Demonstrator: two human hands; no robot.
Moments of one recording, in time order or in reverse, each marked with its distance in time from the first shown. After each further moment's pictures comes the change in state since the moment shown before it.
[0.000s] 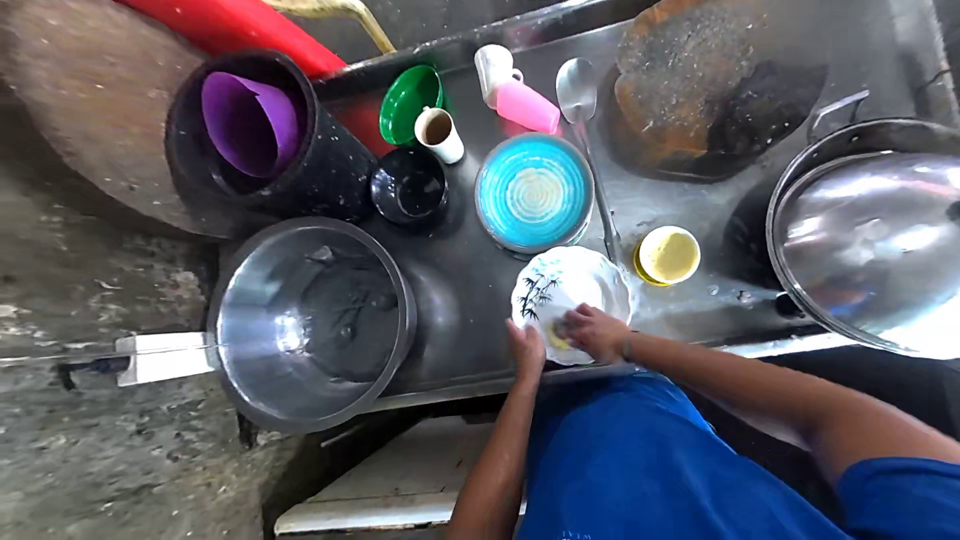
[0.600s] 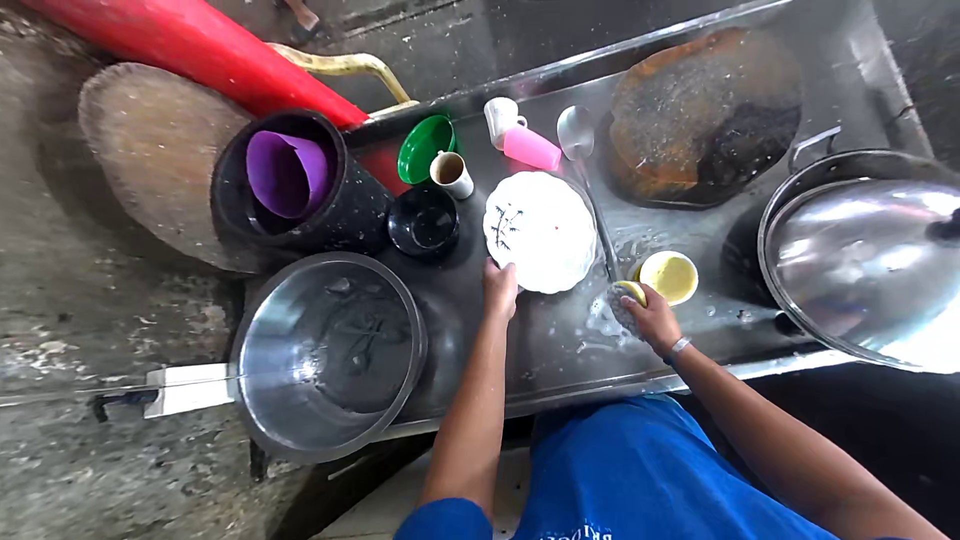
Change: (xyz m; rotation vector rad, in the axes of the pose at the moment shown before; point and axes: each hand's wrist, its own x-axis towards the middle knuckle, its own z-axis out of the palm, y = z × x) left_hand 0.112 0.142 -0.041 -0.299 -0.099 0.140; right_hand -0.042 0.007 -0.070 0.920 0.724 0.618
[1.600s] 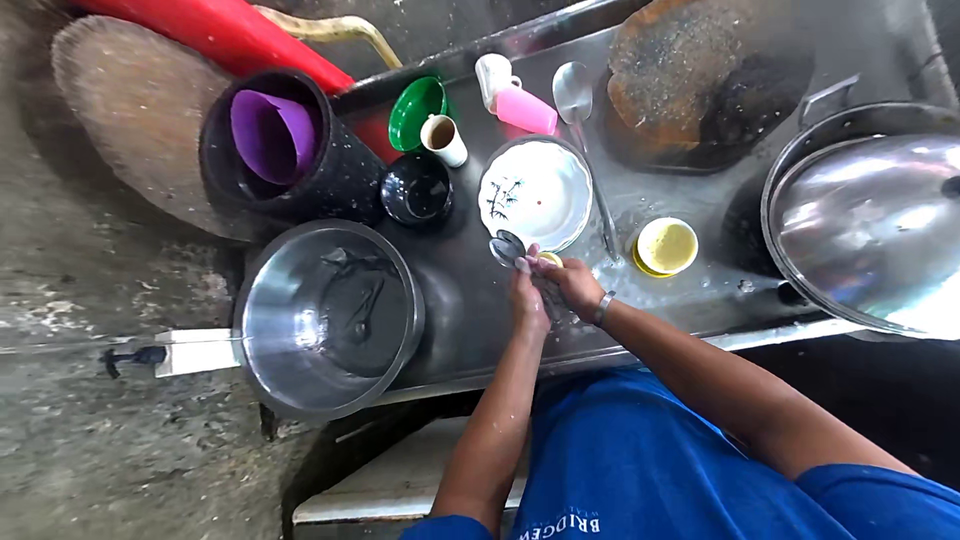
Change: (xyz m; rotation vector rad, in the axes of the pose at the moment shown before) left_hand -0.112 -0.006 0.027 -0.554 -0.032 0.029; right_hand -0.011 -0.070 0.100 0.328 -0.399 -0.024
